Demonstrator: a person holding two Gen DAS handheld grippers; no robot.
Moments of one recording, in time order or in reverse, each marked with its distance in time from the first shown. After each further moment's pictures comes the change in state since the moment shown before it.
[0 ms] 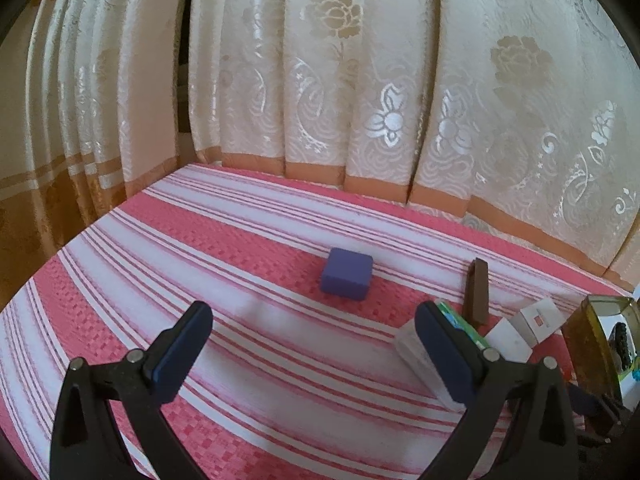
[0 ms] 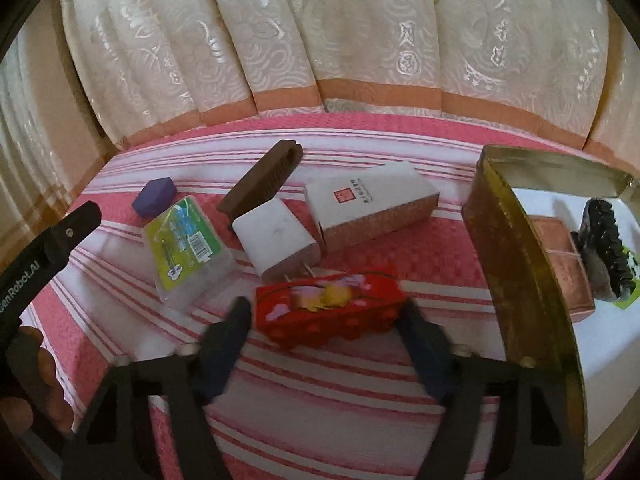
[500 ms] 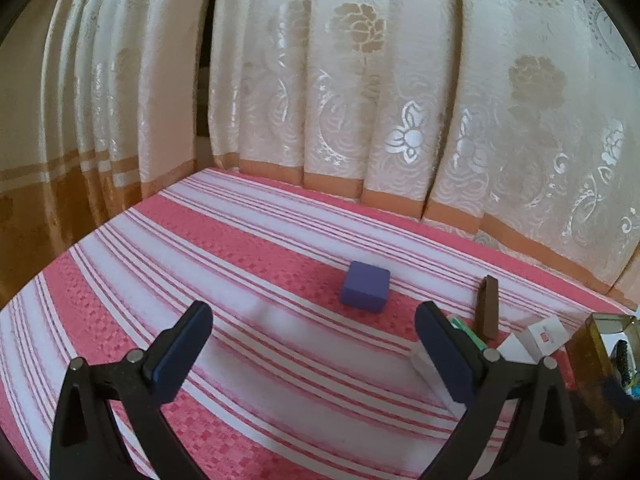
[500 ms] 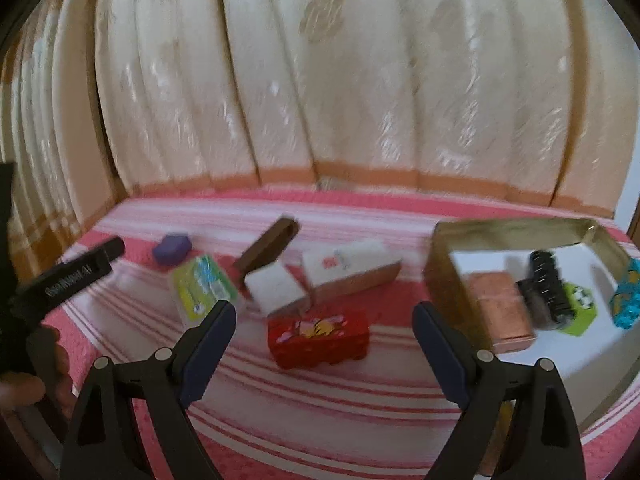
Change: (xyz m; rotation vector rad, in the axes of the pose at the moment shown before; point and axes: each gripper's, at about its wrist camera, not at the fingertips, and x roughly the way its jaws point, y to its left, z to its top) left arm -0.003 0.014 0.002 -0.047 -0.038 0.028; right arm -0.043 0.005 -0.005 -0.036 -0.236 -0.048
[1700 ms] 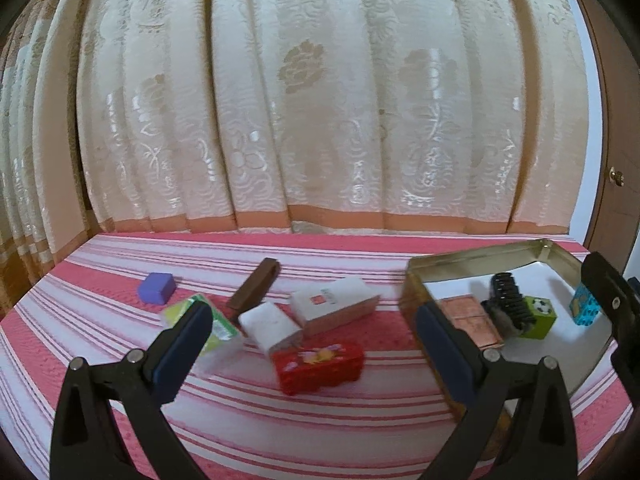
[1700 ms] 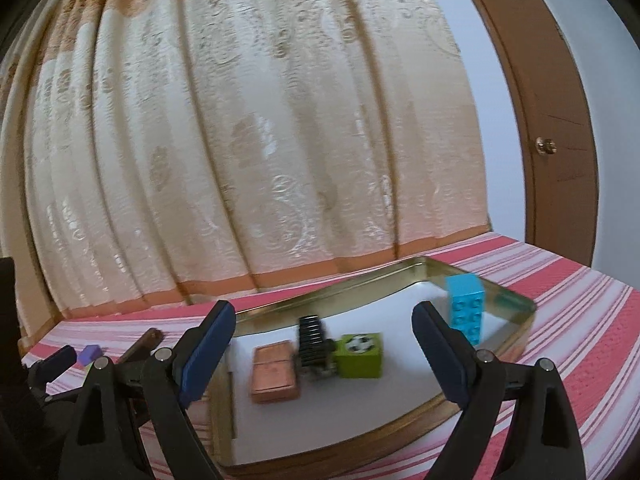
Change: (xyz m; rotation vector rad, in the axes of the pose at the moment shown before) left arm -0.080 -0.177 -0.057 0.270 -0.133 -0.215; right arm -0.110 -0.143 -0.031 0.244 -0.413 -0.262
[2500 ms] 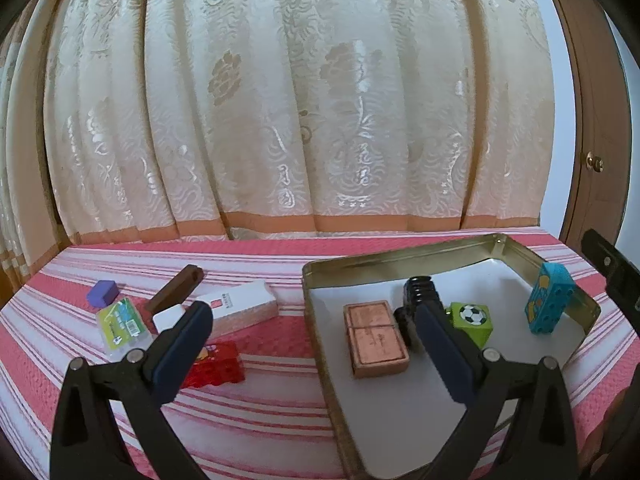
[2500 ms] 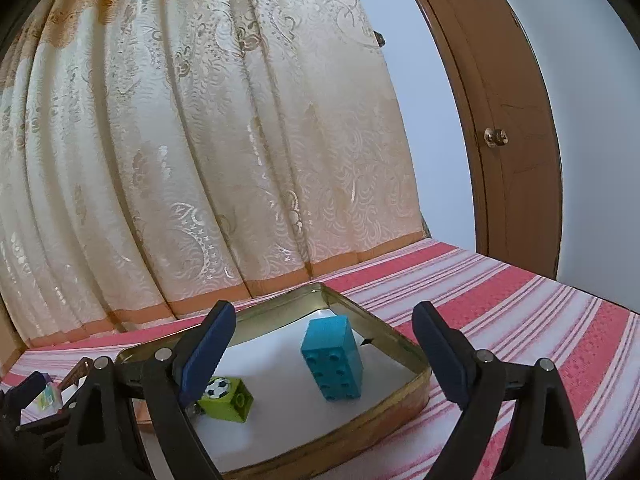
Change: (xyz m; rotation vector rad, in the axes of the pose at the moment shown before) left arm -0.007 -0.088 0.001 0.047 -0.011 -0.068; right arm 0.021 -0.116 0.025 0.073 -0.024 -0.136
